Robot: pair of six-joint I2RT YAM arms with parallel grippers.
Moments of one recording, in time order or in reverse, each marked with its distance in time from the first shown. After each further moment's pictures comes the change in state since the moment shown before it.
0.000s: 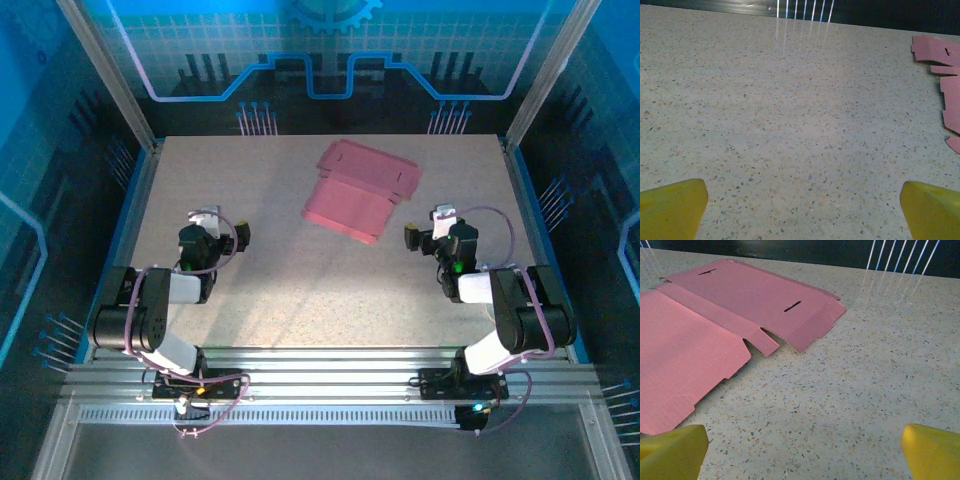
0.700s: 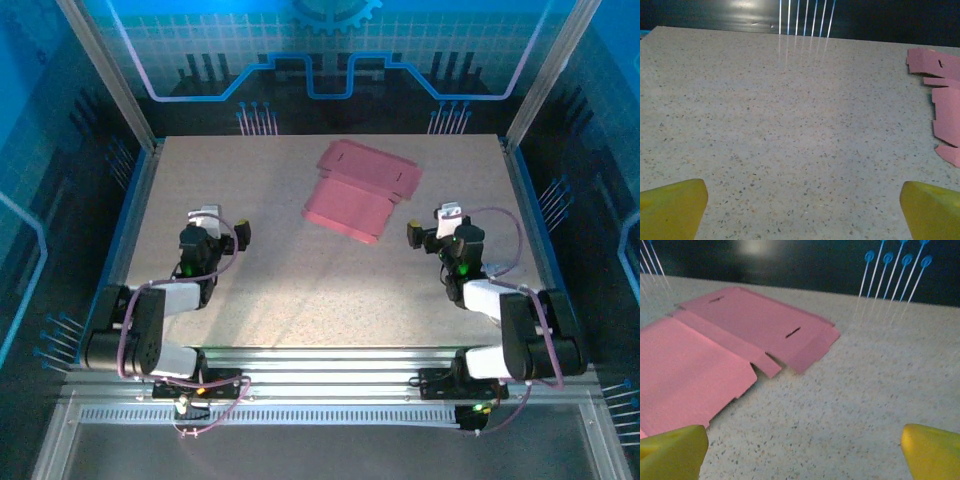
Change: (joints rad) left arm -0.053 -0.168 -0.015 -0.109 -0.085 0.003; right arm 0.006 -0.194 -0.016 -0.106 0.012 0.000
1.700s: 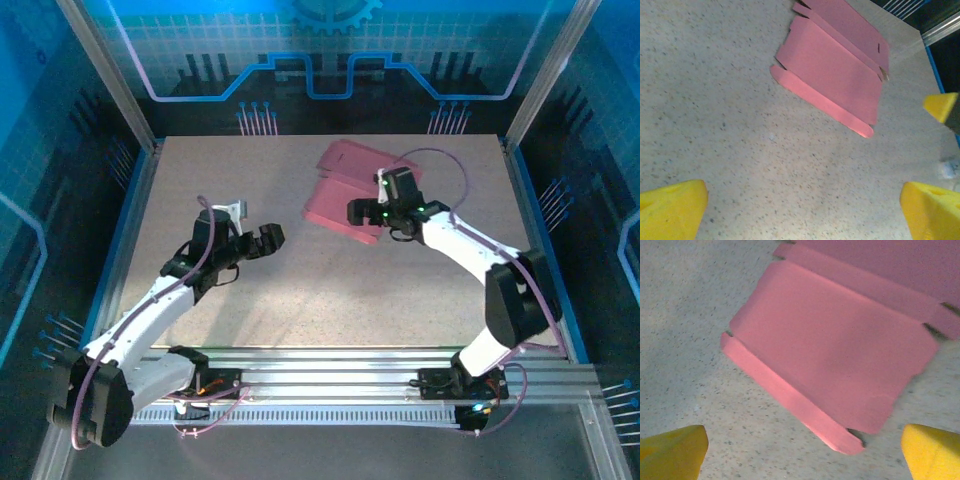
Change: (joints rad) left arm -0.261 -0.315 0.312 -0.916 0.228 -0.486; right arm 0.369 0.292 0.776 -0.996 -0.011 0.428
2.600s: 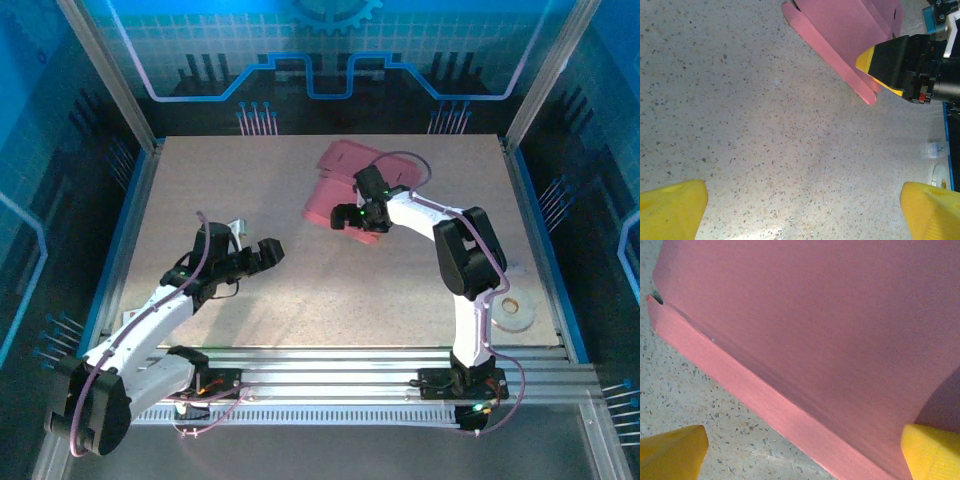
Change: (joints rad) left arm -0.001 -0.045 -0.090 -0.062 0.078 -0.124; right arm 0.016 0.400 0.277 -0.164 -0.075 0.090
